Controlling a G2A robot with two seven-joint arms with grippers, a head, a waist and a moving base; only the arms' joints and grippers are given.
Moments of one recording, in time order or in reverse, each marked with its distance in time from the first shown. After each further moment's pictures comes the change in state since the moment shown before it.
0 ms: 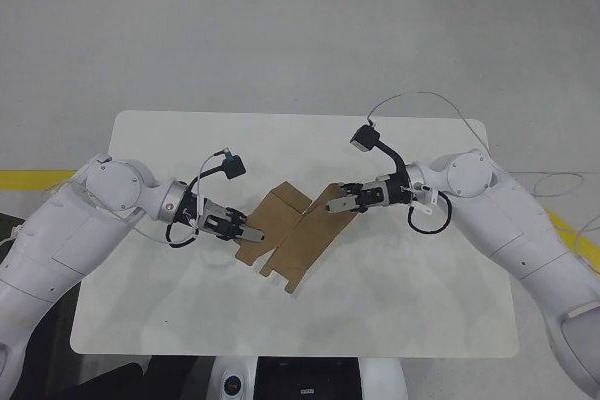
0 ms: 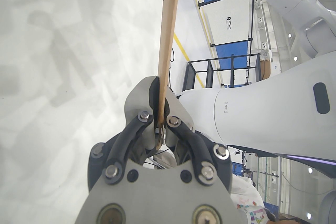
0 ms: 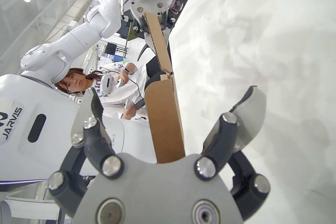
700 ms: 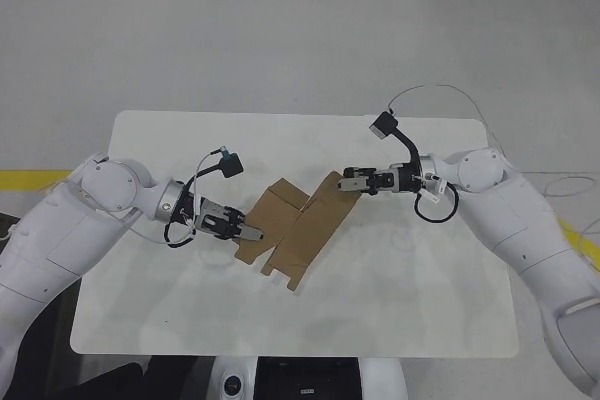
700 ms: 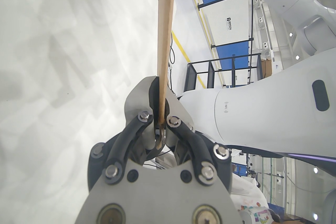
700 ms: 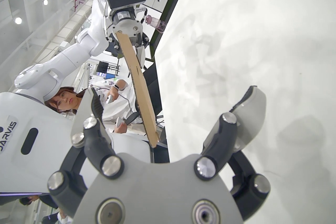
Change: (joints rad) left arm -0.015 0.025 0.025 -0.020 -0.020 -0.024 0.024; right arm -0.003 -0.024 0.060 0.129 -0.042 -0.030 -0.030
